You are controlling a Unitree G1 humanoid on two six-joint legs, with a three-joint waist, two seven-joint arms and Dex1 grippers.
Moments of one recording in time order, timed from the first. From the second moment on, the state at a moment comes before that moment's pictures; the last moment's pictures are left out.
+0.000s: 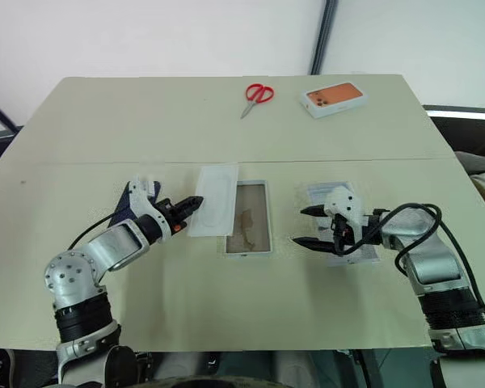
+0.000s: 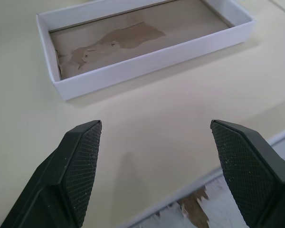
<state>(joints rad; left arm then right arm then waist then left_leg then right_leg) -0.33 0.04 0.36 -0.28 -1.21 1.23 0.29 -0.30 -0.76 0.01 0.05 0.29 0.21 1.20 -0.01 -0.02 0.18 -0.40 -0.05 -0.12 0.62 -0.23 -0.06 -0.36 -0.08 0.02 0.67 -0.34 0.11</state>
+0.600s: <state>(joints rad) -0.34 0.04 0.25 -0.25 -1.21 1.20 0.29 -0.30 -0.74 0.00 0.05 0.30 0.18 1.14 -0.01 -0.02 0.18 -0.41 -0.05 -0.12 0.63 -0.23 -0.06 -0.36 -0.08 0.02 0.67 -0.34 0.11</state>
